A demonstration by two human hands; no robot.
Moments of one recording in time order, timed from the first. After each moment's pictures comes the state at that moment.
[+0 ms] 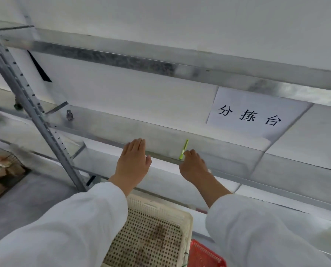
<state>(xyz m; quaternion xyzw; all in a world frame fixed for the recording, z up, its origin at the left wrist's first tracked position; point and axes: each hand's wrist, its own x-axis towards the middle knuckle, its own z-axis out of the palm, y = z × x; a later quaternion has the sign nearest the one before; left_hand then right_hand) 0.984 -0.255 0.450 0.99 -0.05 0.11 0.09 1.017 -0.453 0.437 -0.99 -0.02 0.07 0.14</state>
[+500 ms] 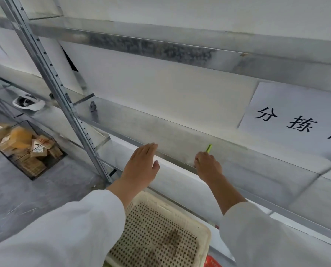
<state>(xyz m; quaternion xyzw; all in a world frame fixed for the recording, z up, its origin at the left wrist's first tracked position) 1.026 -0.260 0.407 0.98 0.00 0.09 0.16 1.134 -0.467 0.350 -0.98 -0.09 0.06 0.14</state>
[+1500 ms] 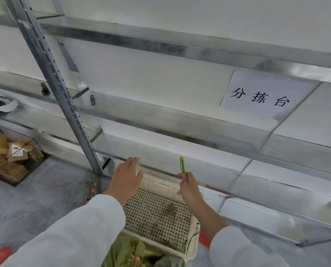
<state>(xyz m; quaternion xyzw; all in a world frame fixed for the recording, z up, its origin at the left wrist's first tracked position) 0.849 -0.155 0.391 0.98 -0.02 0.01 0.21 0.844 -0.368 0.379 -0.79 0.16 0.12 0.58</state>
